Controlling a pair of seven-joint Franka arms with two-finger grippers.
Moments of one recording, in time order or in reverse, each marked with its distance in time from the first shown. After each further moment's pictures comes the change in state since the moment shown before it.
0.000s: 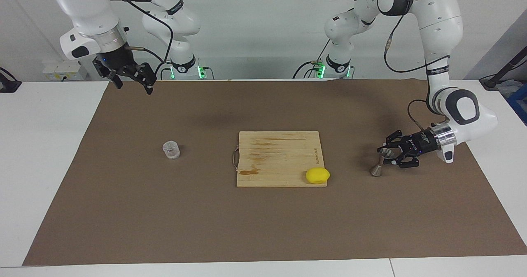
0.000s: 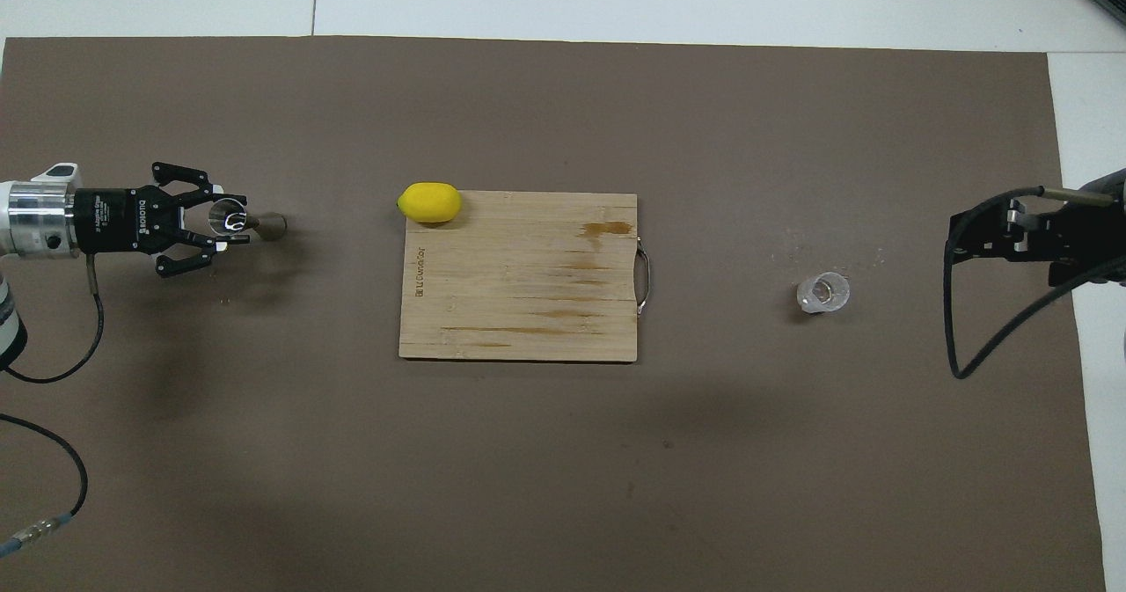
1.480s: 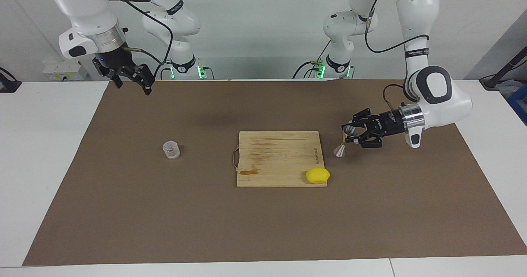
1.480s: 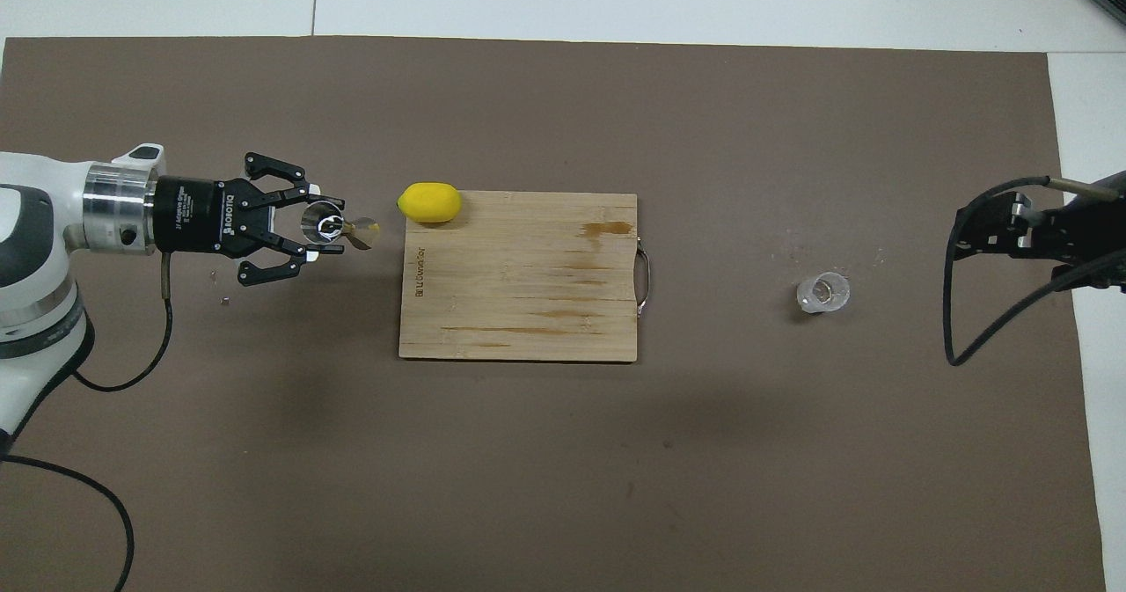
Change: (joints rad) left arm -0.323 -0.290 -0.006 -0.185 -0.159 0.089 -0.287; right arm -0.008 0.004 -0.006 -0.011 0.019 0.000 0.205
